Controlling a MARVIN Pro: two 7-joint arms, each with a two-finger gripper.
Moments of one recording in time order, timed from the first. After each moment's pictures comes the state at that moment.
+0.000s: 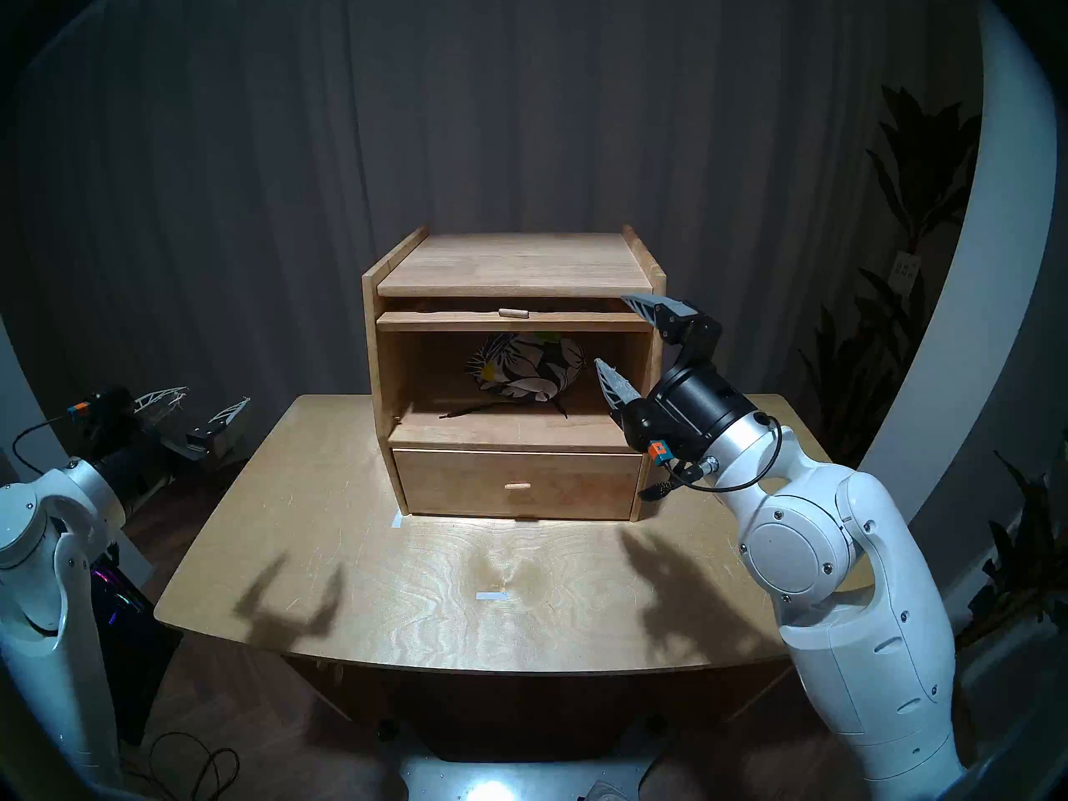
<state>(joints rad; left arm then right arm) 1.97 -1.32 -2.21 -2.41 -0.30 0.64 -0.50 -1.75 -1.05 1.57 -2.27 -0.91 -0.11 0.31</state>
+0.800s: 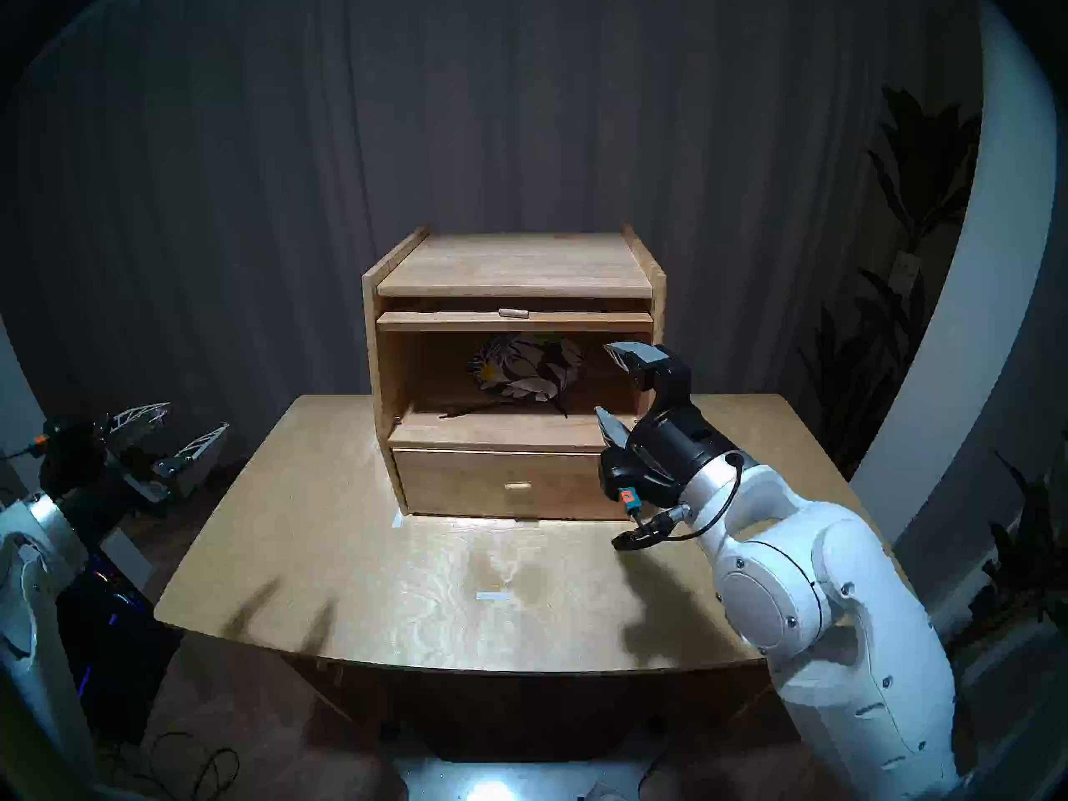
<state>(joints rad) 2.09 -1.35 -2.39 -2.42 -0.40 0.49 -0.75 -1.87 -1.10 1.47 -2.39 -1.05 0.11 0.38</state>
